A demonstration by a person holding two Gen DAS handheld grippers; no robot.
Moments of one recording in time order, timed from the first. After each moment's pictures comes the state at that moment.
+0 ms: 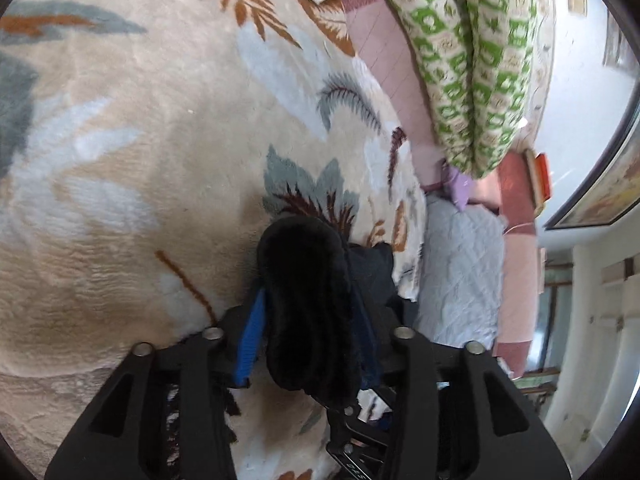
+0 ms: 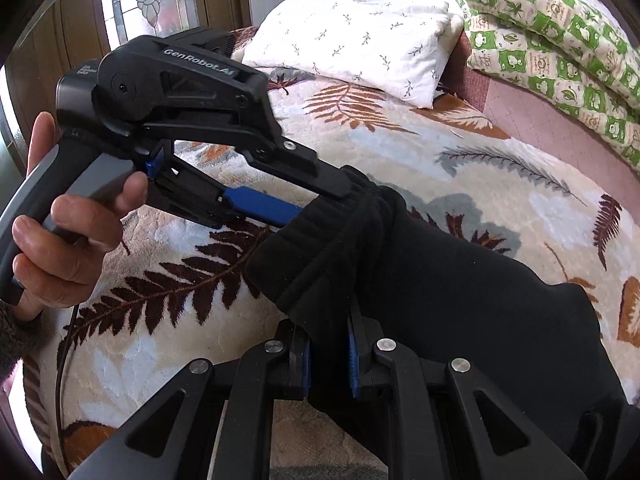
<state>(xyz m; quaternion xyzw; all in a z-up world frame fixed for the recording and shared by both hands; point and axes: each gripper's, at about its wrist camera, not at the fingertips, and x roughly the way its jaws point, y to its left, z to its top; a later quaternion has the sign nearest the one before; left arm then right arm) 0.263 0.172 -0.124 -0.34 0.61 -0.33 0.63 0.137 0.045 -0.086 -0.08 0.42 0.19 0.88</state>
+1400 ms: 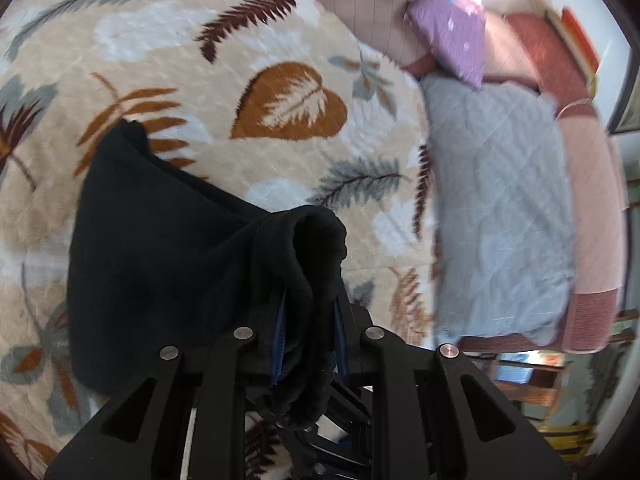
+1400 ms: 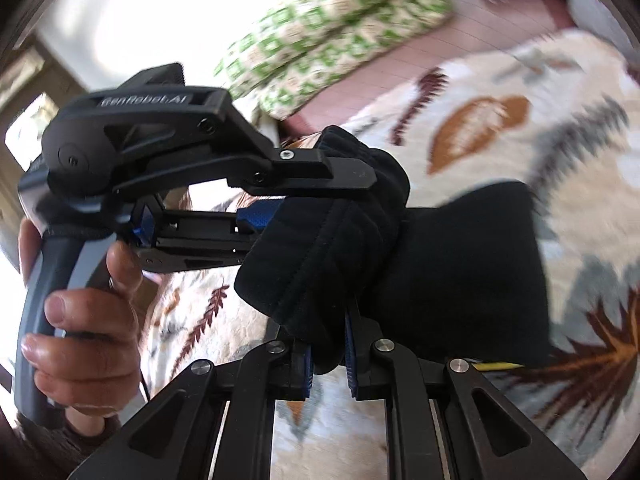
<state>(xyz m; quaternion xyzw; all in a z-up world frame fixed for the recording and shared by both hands) 0.154 -0.152 -0.031 -0.14 0.66 -0.31 0.67 0.014 -0.247 -0.069 0.32 0.36 0.14 0.86</state>
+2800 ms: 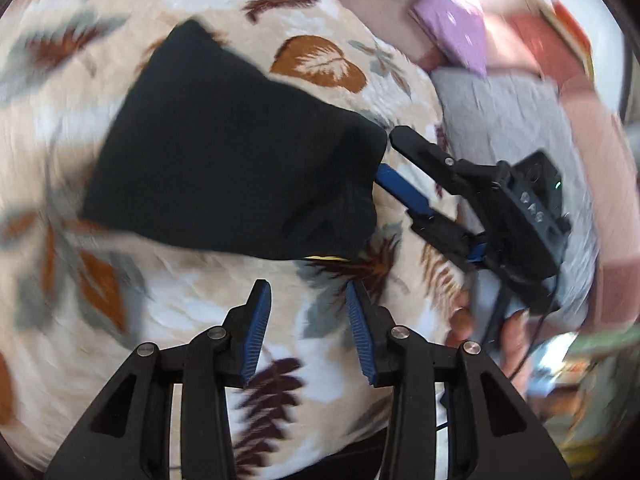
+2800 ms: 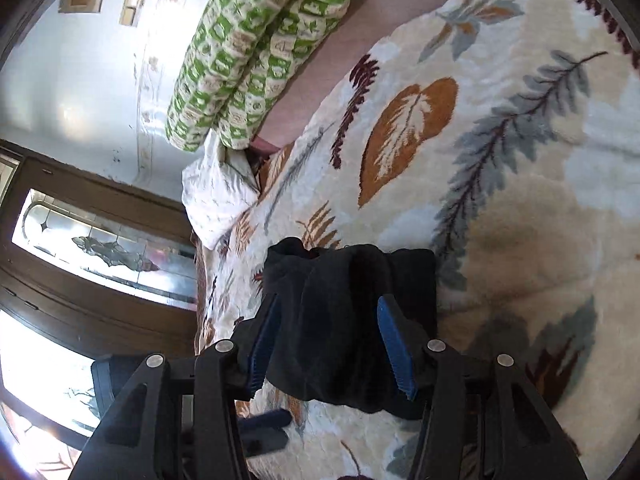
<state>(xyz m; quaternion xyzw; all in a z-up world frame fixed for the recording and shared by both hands) 0.047 -0.111 -0.053 -0.20 0.62 -0.27 0.71 0.048 -0.358 -0.081 0.43 0.42 0.16 0.78</state>
